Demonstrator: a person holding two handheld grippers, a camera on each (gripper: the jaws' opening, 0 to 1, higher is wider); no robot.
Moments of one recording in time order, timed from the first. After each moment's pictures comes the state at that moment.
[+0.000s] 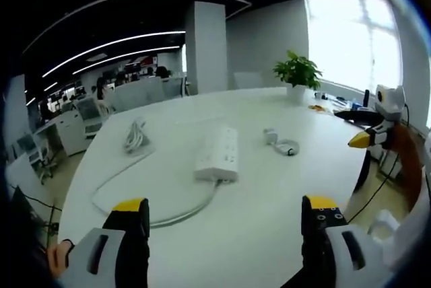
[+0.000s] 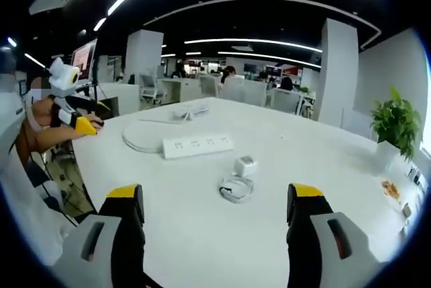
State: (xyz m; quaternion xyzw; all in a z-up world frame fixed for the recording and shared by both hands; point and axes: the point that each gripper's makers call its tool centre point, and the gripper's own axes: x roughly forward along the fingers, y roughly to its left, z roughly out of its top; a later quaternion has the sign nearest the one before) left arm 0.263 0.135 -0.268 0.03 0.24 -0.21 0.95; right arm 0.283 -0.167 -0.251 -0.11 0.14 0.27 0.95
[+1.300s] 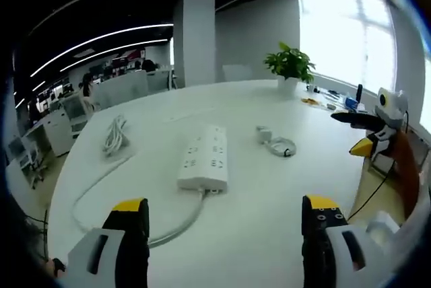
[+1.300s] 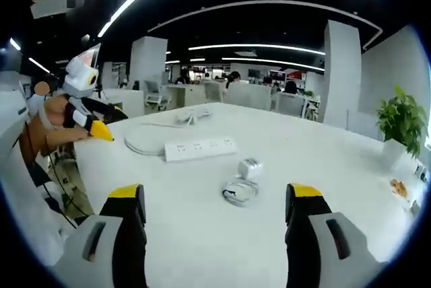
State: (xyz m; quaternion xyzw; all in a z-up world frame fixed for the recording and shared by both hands) left arm 0.308 0.100 -0.280 0.04 0.27 -0.24 0.93; right arm 0.293 -0.162 -0.267 -0.10 0.13 0.29 0.94
